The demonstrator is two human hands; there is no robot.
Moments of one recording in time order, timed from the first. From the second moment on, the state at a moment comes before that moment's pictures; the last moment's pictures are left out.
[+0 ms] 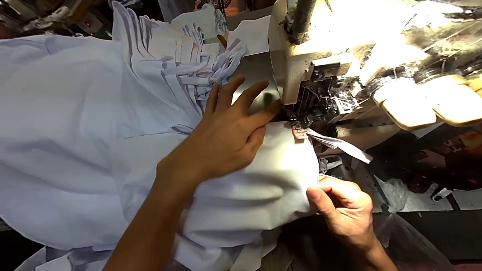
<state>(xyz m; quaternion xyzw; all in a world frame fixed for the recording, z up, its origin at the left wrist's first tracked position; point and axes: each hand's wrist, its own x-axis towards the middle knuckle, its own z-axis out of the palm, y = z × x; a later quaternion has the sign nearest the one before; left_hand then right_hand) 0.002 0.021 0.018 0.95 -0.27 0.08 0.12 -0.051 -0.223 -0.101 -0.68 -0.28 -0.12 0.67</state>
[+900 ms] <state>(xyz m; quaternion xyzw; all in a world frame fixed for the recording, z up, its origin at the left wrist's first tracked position) 0.021 -0.005 -0.005 0.91 -0.10 0.13 0.38 -0.053 -0.212 -0.100 -0.75 -0.22 -0.19 0.60</state>
